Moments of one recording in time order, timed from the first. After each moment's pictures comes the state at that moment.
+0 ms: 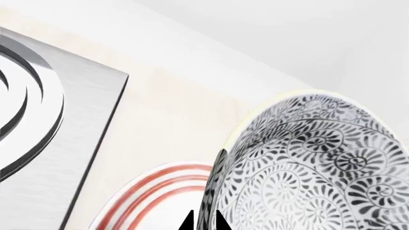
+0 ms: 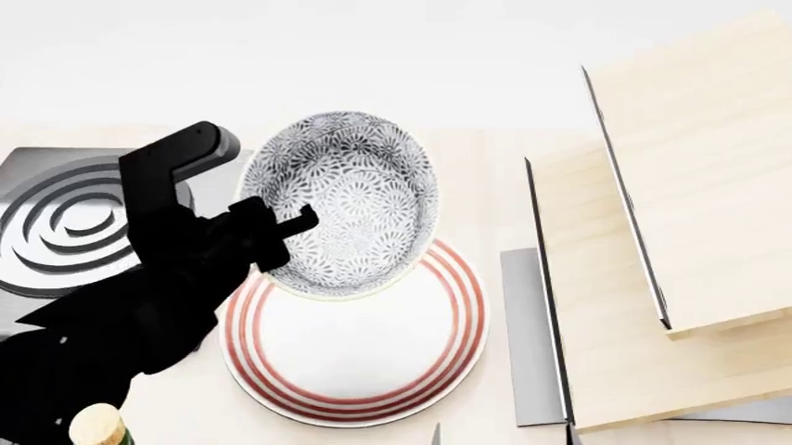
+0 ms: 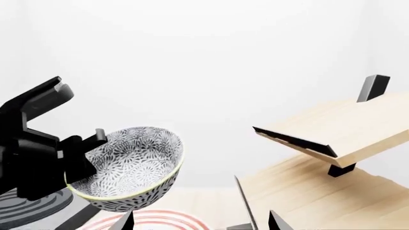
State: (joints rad) left arm -1.04 -0.08 0.42 -0.74 -0.97 -0.45 -0.34; right arm -0.07 0.41 -0.52 -0.21 0.11 -0.38 0.57
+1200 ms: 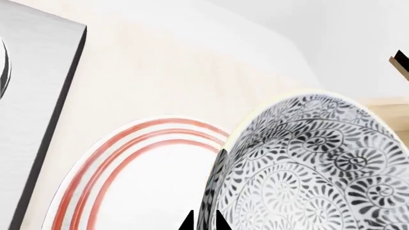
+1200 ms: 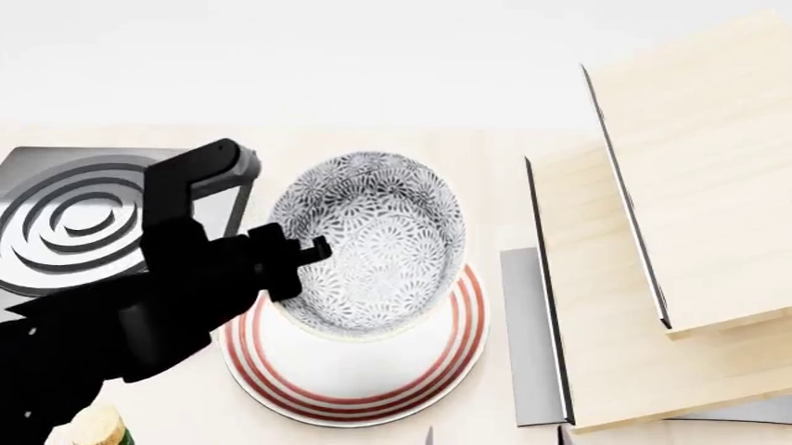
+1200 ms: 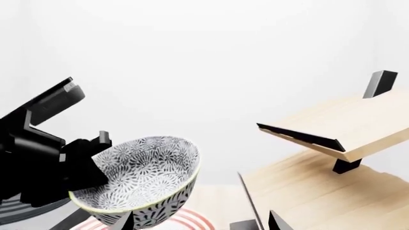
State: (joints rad) left arm -1.05 -0.14 0.48 -0.68 -1.10 -0.64 -0.30; right arm -0.06 0.41 -0.54 -0.19 0.11 -0.38 0.58
